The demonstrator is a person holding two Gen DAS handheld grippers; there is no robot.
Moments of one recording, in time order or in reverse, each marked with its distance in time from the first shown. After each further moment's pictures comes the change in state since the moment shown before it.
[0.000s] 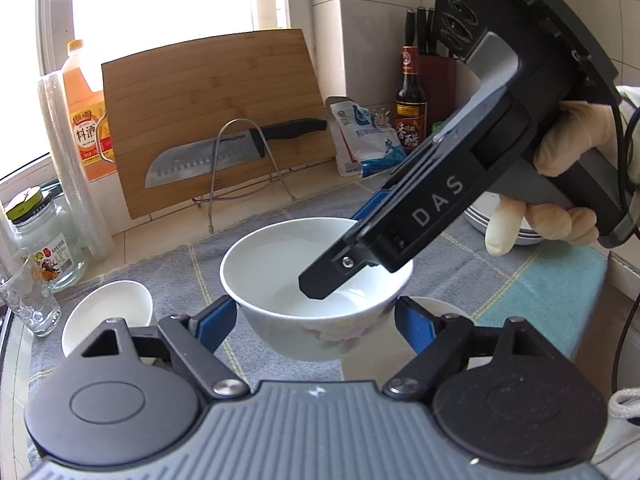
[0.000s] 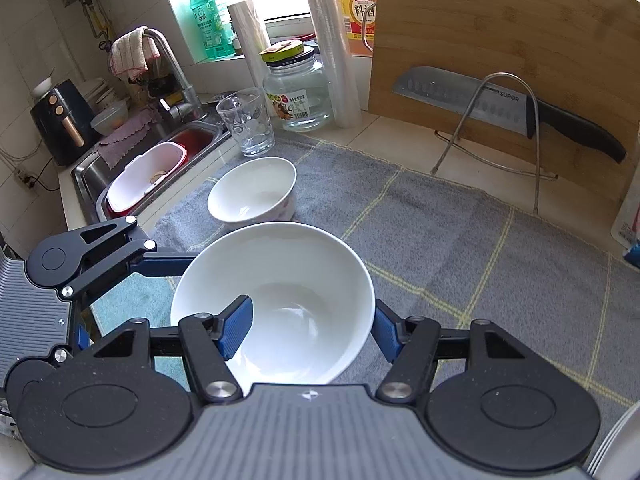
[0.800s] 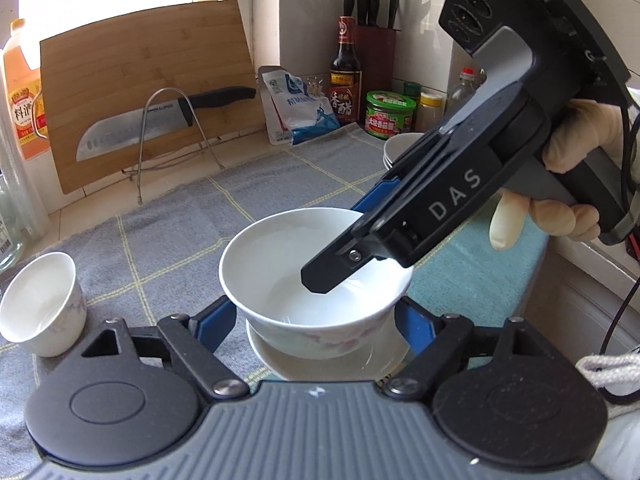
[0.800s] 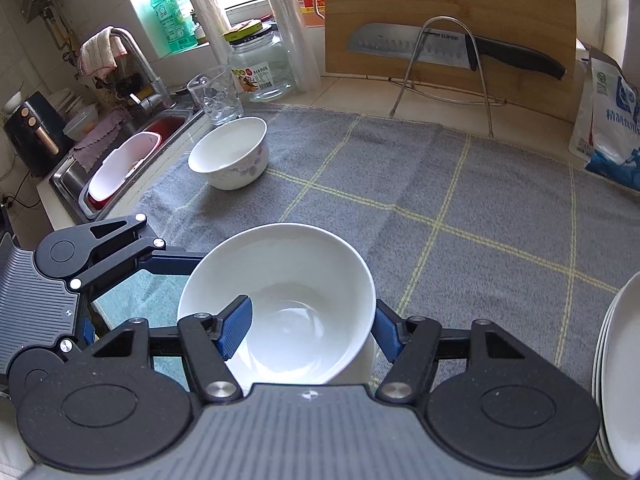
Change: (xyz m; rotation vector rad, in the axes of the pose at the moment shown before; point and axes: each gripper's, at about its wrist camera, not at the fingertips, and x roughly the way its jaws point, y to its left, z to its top) left arm 0.003 -0.026 -0.016 0.028 0.077 -0.175; right arm -0.021 -0.001 -0.055 0.121 0.034 -0.064
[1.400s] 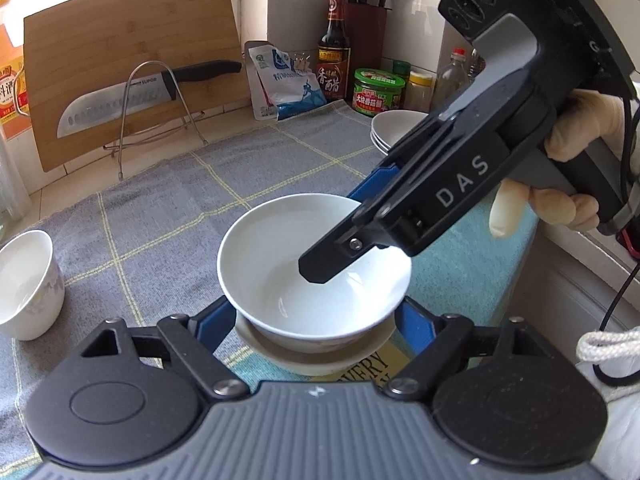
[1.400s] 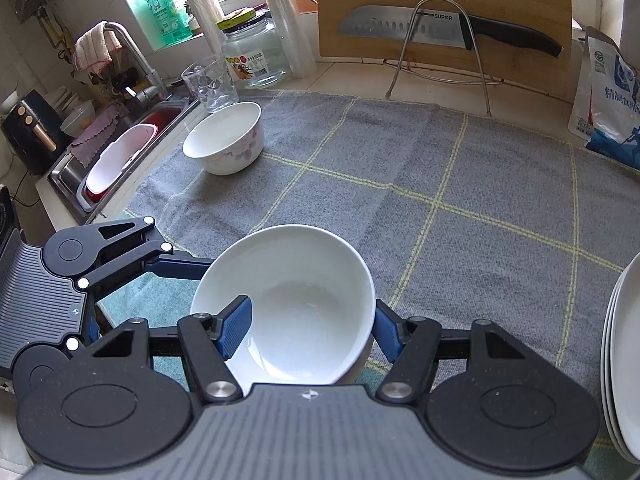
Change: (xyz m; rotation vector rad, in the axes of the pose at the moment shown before) left arm 0.009 0.002 -0.005 -0.012 0.064 -0.055; right arm 0.006 -0.004 -0.007 0.015 0.028 0.009
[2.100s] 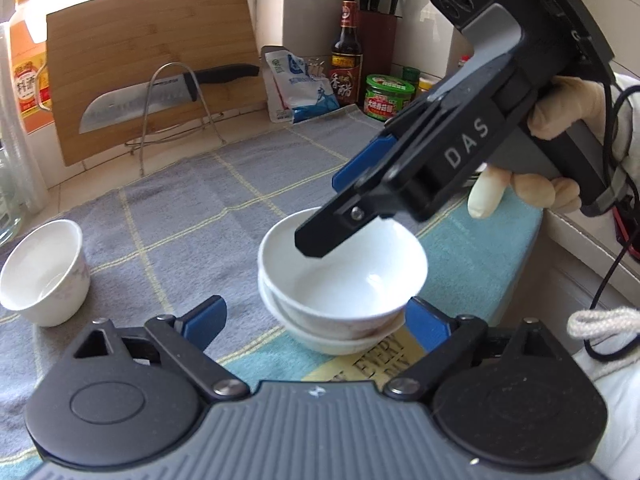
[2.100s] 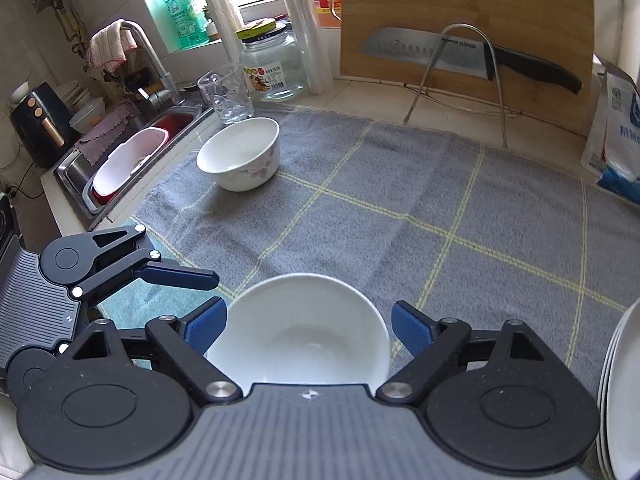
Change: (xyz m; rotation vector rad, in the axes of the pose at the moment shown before) left arm -0.024 0.015 -0.012 -0.011 -0.019 0.034; right arm 0.001 0.016 0.021 -0.083 -0.038 0.007
